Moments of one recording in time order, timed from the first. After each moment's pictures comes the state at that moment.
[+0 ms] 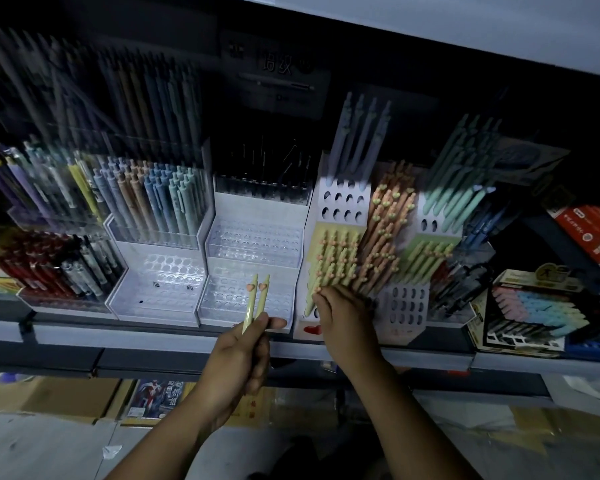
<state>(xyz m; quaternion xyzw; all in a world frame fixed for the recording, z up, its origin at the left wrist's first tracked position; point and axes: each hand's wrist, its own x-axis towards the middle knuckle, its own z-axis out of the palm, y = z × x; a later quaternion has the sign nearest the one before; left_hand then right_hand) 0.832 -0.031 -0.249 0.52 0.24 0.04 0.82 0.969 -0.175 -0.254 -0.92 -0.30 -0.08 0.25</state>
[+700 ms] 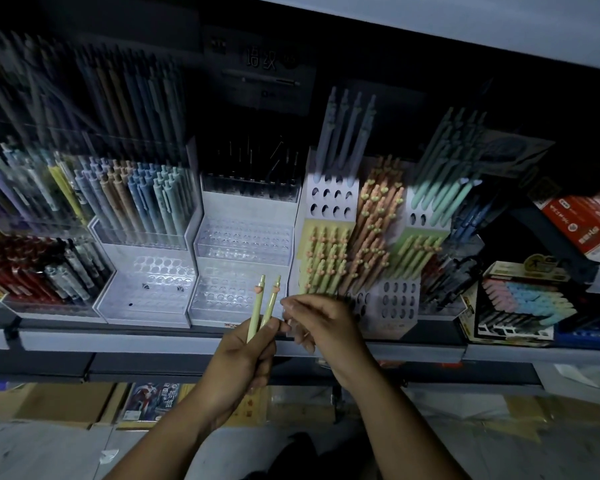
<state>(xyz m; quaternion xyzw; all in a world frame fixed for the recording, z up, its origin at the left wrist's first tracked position) 0.837 -0.042 -0.248 0.53 0.20 0.01 0.82 0.937 -0.173 -0.224 -0.72 -0.14 0.25 0.63</state>
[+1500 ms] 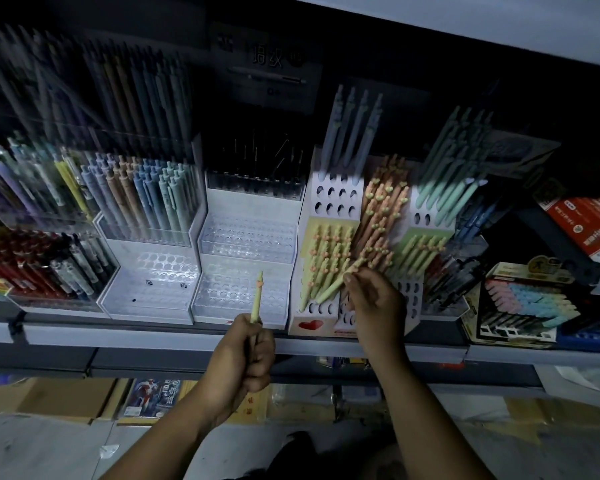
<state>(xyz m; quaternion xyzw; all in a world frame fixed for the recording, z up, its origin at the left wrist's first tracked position) 0.837 -0.034 -0.254 0.45 0.21 -0.05 0.87 0.977 -0.206 -0.233 -0.80 -0.12 -0.06 0.58</state>
